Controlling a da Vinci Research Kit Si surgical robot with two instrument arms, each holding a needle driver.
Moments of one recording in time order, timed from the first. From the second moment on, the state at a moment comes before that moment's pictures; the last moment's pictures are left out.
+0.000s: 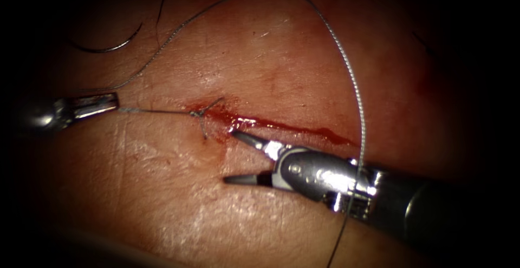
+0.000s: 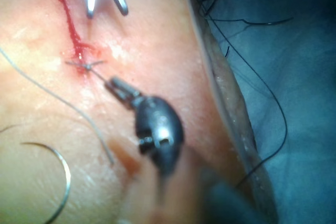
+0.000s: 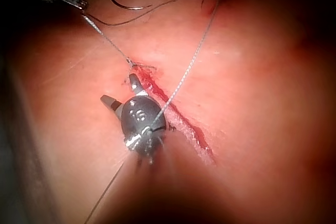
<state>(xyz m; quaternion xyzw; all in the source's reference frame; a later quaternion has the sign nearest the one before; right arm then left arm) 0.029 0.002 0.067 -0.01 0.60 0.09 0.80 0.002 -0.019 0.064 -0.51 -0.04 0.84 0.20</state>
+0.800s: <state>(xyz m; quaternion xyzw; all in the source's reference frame) 0.035 0.005 0.067 -0.04 0.55 0.10 0.83 -0.002 -0.021 0.065 -0.52 -0.03 0.83 0.20</state>
